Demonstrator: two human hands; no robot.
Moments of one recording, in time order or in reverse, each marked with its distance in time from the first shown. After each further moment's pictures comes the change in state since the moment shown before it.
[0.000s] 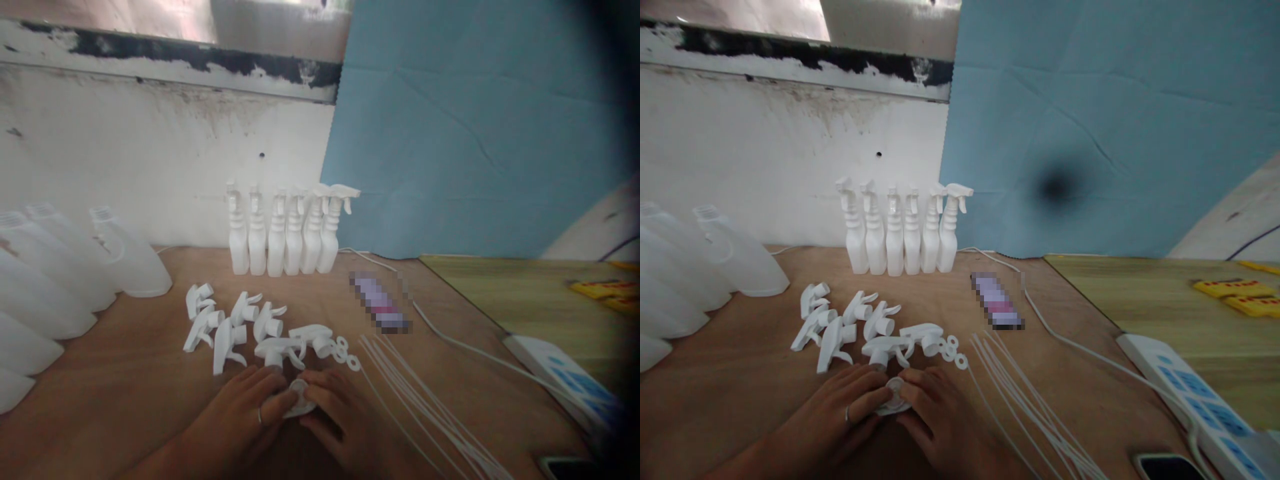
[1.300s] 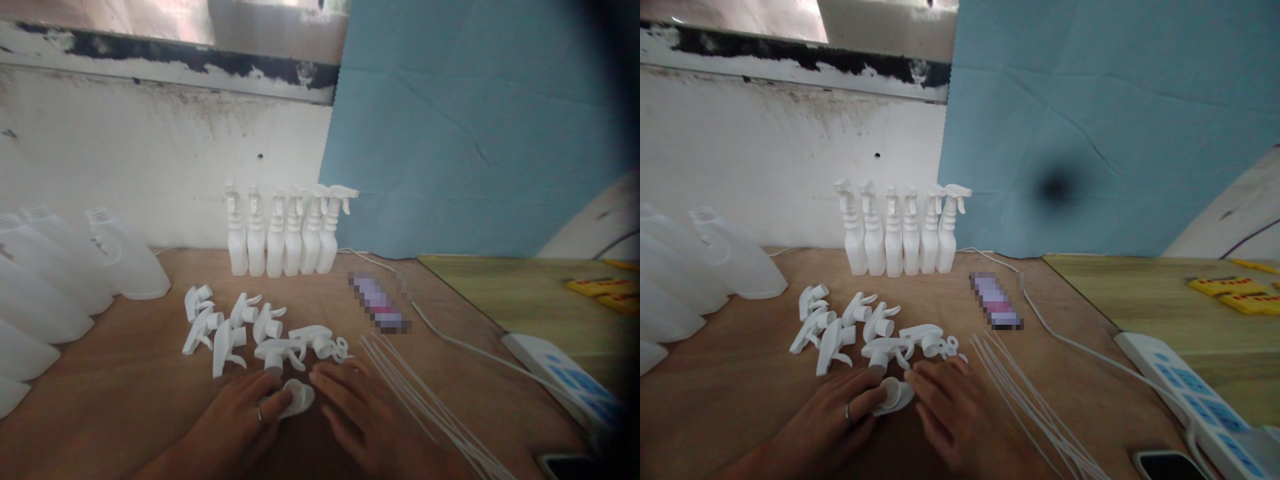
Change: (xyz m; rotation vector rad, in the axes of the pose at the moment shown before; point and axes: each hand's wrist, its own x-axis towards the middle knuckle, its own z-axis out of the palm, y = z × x) left_hand -0.006 0.000 0.003 -0.016 -0.056 -0.087; right_hand 0.005 0.001 -0.035 -0.288 0.008 -0.104
